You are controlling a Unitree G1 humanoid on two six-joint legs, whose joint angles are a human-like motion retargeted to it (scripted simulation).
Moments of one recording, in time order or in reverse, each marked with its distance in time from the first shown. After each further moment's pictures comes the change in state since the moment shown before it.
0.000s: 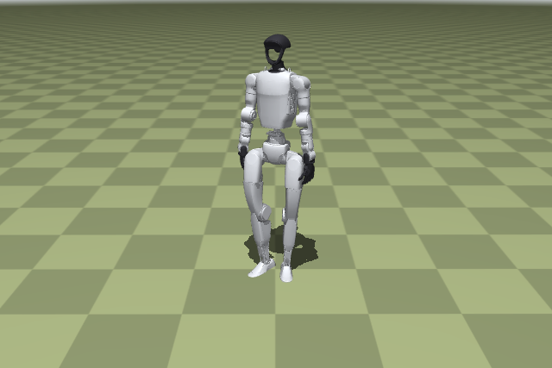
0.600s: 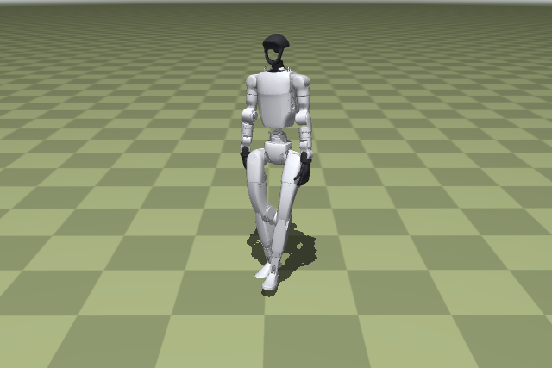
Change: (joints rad) left arm -0.059 -0.027 -0.003 -0.117 -0.157 -0.073 0.042; right arm 0.006 -0.035 -0.030 0.029 0.036 0.011 -0.017; waist 0.083 -0.007 0.107; left_leg -0.283 -0.046 -0.132 0.233 0.002 0.039; right_leg 0.099 0.043 0.118 0.008 -0.015 -0.063
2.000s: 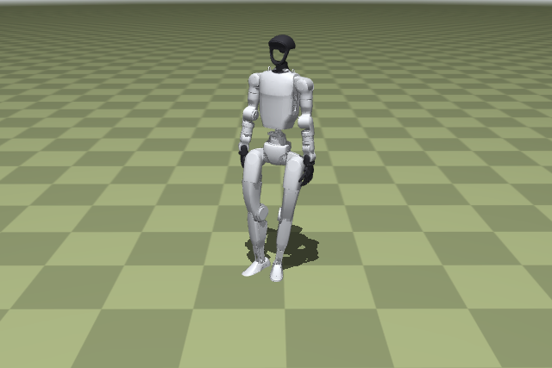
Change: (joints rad) left arm 0.077 0.014 0.035 0.128 0.082 0.048 -0.002; right arm 0.012 0.032 0.004 -0.057 -0.020 -0.034 0.043; waist -0.059 -0.011 -0.102; left_leg 0.293 -0.024 0.104 -0.225 -0.017 0.020; right_leg -0.085 -0.091 -0.135 0.018 0.043 0.118
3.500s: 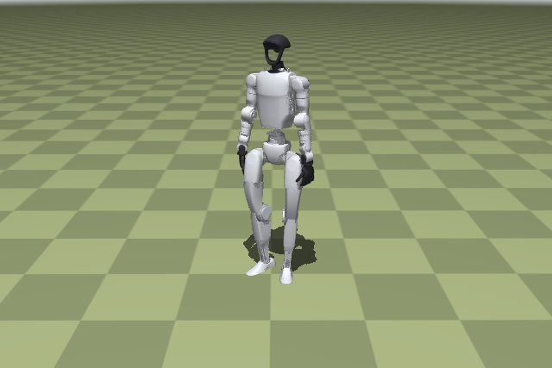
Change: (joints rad) left arm -0.057 0.018 -0.100 -0.051 0.152 0.044 -0.036; right arm -0.012 -0.018 -0.053 -0.046 0.083 -0.006 -0.007; waist -0.002 0.001 0.037; left_leg -0.009 0.076 0.061 -0.018 0.053 -0.055; right_leg 0.019 0.014 -0.028 -0.034 -0.025 -0.046
